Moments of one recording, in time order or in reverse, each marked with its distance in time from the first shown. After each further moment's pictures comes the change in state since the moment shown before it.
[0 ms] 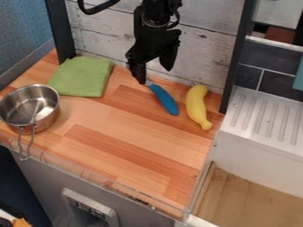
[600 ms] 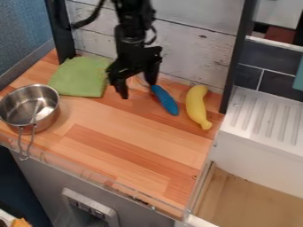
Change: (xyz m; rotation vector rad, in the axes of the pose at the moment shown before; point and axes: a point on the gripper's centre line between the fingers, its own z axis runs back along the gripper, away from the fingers) arm 0.015 0.040 -0.021 -0.012 0.083 -0.037
